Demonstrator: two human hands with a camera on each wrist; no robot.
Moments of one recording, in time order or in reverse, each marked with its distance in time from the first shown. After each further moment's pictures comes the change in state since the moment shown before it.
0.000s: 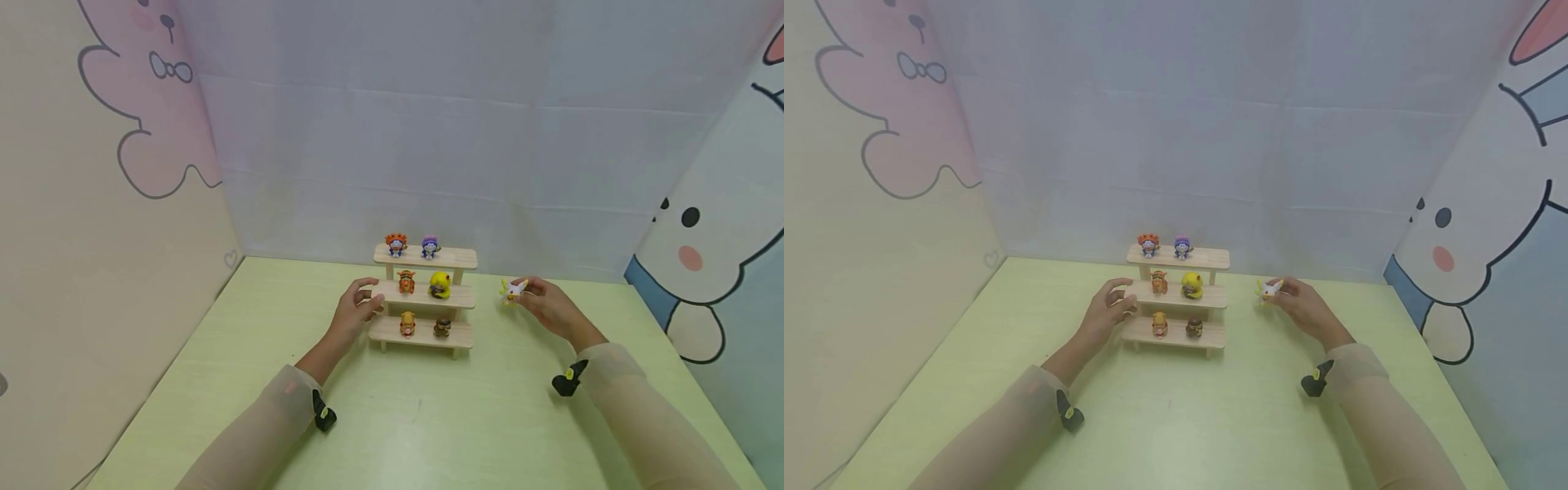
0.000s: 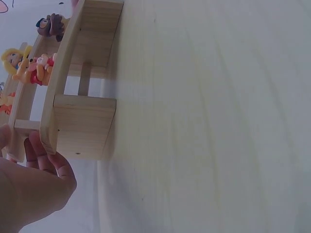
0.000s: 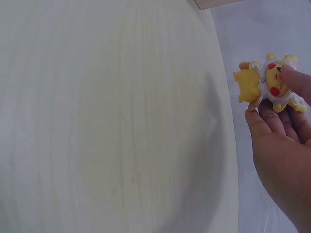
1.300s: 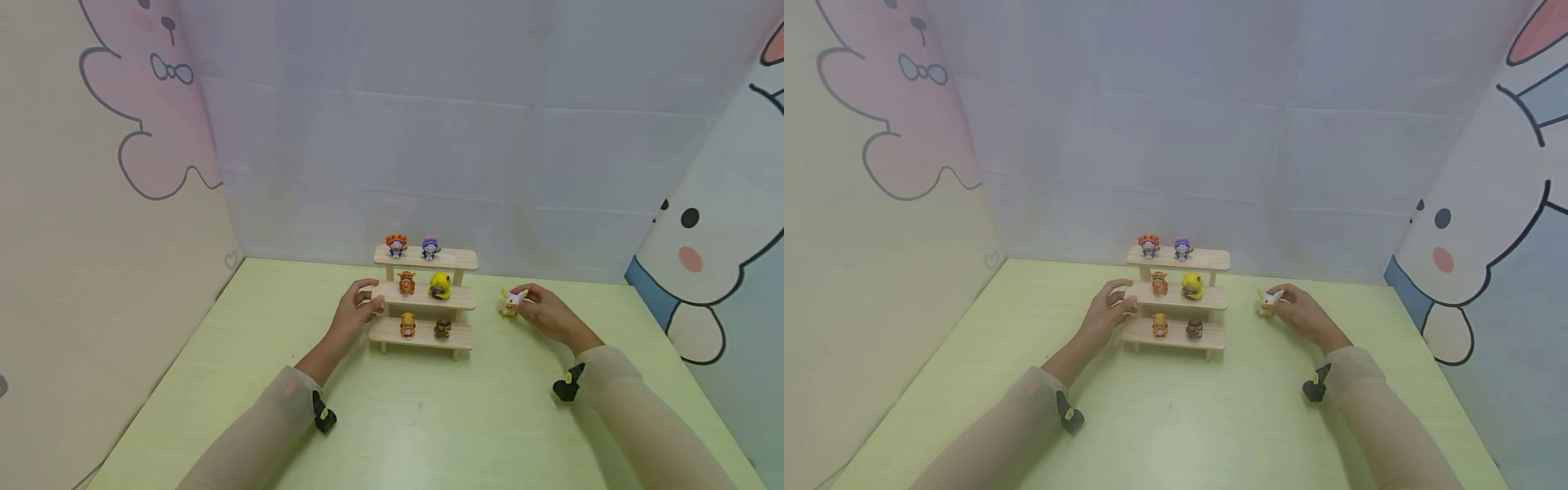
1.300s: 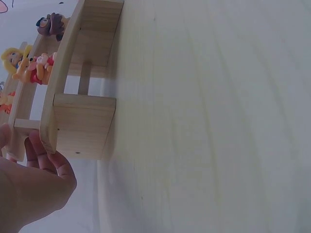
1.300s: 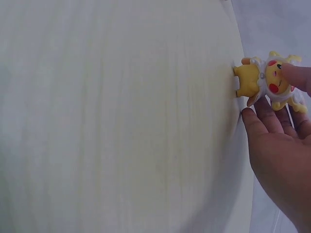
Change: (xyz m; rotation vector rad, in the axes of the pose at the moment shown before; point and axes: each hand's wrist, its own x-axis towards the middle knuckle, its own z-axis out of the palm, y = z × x) left_hand 0.001 -0.002 -0.001 0.005 -0.009 -0.010; right_hand 0.000 0.015 0.000 -0.094 0.002 0.064
